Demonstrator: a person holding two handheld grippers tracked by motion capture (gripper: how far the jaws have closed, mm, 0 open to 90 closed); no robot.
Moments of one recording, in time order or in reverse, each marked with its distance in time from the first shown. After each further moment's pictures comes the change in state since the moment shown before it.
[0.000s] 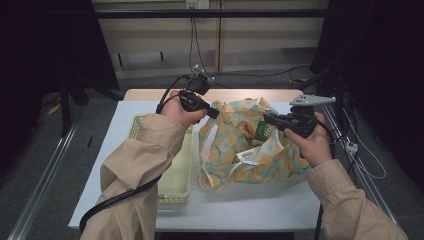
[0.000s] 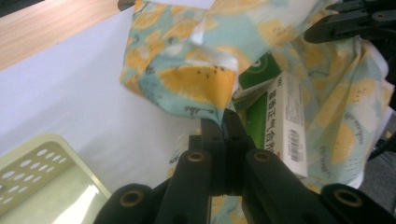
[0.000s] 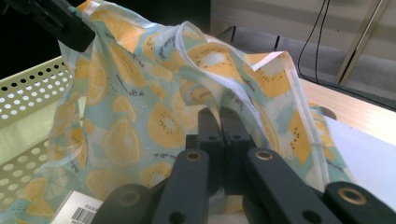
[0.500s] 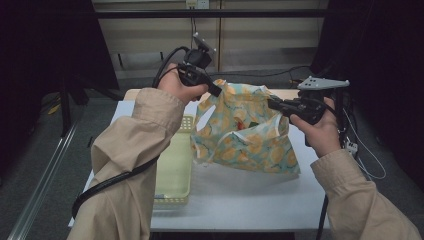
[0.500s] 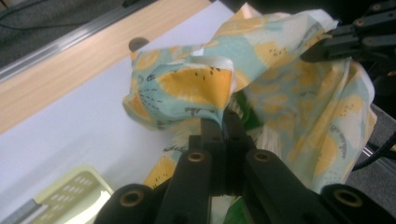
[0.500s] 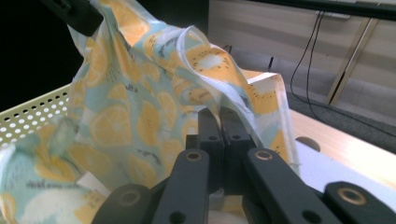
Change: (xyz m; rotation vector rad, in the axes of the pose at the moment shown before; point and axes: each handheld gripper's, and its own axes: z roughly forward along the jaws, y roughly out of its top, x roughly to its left) left arm -0.010 0.047 -0.047 -0.048 0.017 0.039; right arm 0.003 0.042 -0.022 -0.061 -0.016 -0.030
